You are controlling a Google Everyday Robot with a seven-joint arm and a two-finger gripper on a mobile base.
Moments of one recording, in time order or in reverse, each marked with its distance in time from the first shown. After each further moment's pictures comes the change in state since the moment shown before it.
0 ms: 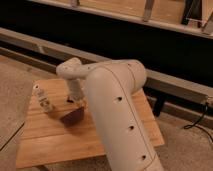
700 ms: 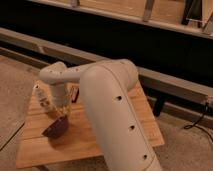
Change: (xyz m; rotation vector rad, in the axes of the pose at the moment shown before) arm 0.069 0.081 0.001 -0.115 0.063 -0.161
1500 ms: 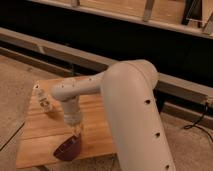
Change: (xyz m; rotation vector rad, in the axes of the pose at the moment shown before) arm 0.097 -0.071 0.047 0.094 0.171 -0.005
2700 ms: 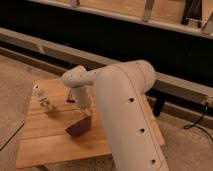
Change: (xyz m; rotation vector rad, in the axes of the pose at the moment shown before) arm -0.096 -0.047 -0.051 0.032 -0.132 0.178
